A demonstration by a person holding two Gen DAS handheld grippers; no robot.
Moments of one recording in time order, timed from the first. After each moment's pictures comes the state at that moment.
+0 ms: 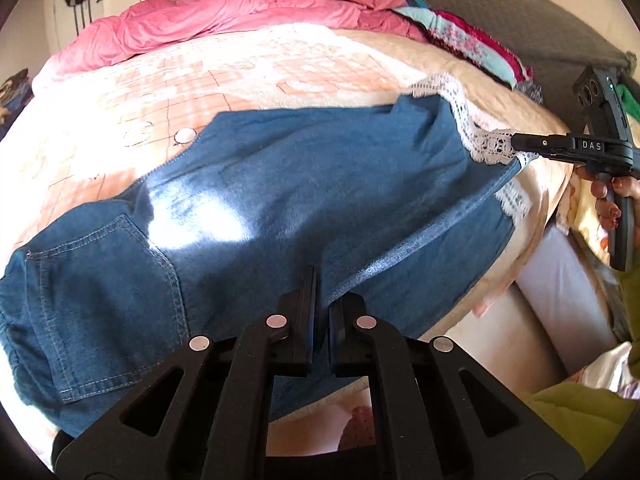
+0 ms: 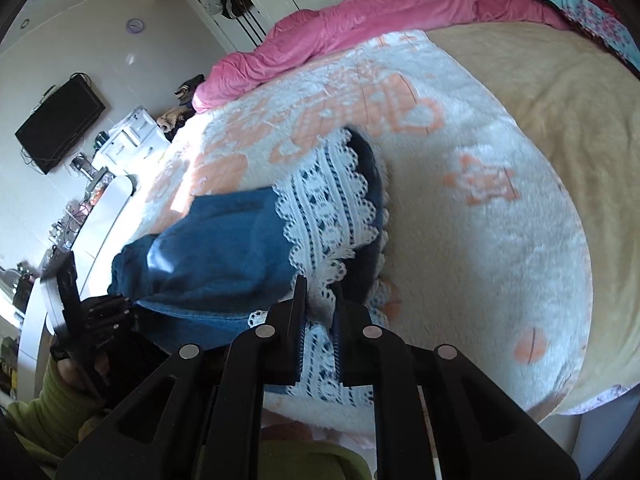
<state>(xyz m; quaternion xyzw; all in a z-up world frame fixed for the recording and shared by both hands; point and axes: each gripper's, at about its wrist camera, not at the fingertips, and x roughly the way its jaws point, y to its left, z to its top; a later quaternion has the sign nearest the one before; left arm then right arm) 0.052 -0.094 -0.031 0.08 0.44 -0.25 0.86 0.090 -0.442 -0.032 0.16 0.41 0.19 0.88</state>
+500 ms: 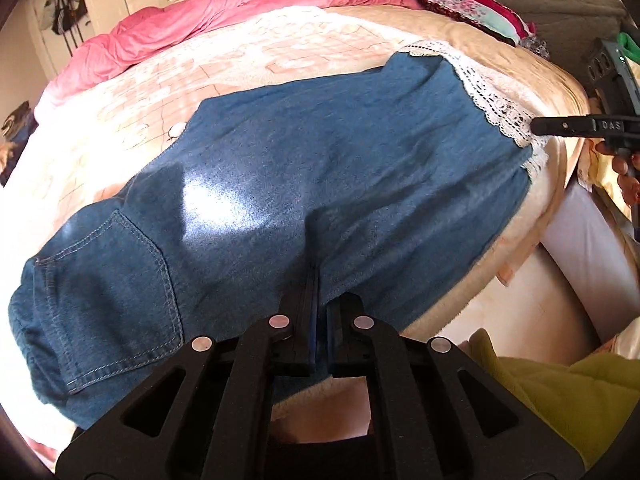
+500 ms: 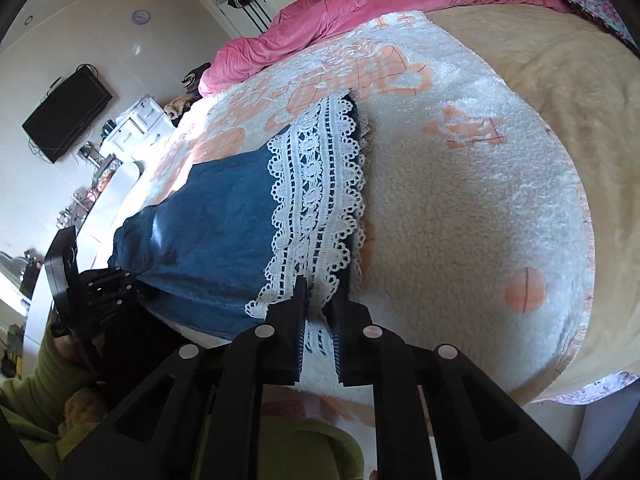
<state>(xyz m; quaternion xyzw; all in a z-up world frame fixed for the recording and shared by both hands) 0.036 -0.110 -0.042 0.15 0.44 -0.23 0.85 0.066 -0.462 -0.057 0.16 0.42 0.21 0.87</state>
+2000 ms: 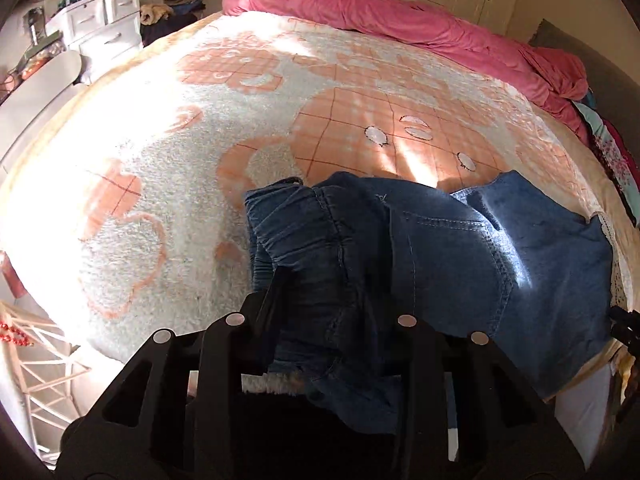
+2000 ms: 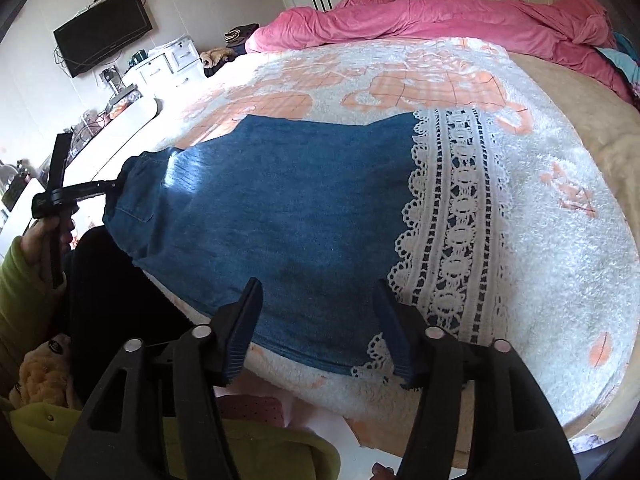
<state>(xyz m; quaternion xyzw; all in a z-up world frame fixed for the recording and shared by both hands) 0.071 0.078 -0.021 -0.06 0.45 0.03 0.89 0.073 -0.362 -0.062 0.01 0.42 0.25 0.87</state>
